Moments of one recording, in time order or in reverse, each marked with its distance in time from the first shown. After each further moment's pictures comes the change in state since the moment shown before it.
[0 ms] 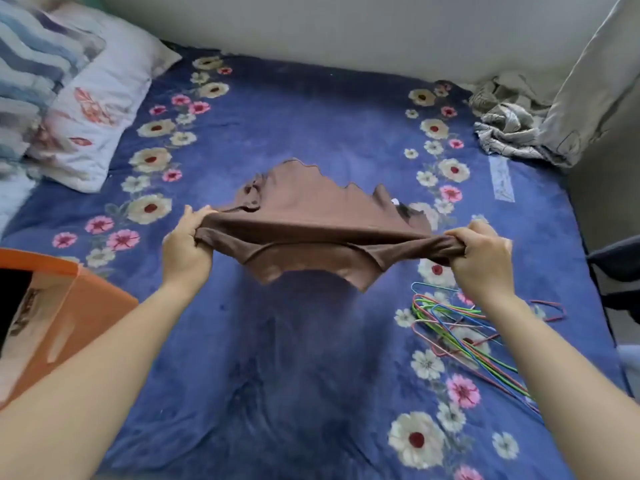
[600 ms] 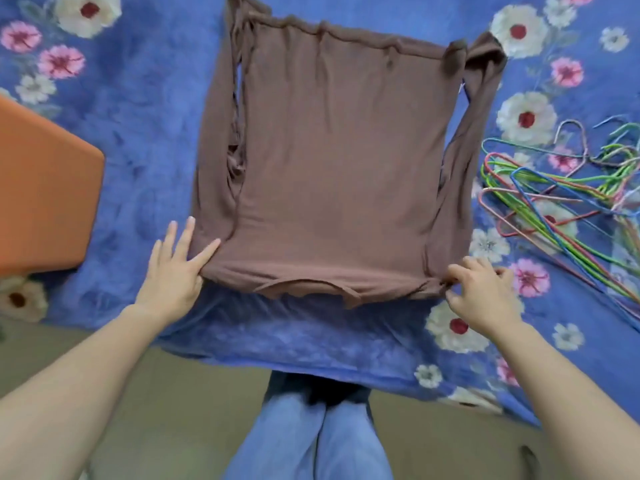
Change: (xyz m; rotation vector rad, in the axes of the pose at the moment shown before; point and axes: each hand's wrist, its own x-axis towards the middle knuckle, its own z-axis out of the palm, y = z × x) left_hand -0.215 -0.239 0.034 0.799 -0.691 0.124; right_hand -0.247 0.077 0.180 -0.214 -0.633 -0.024
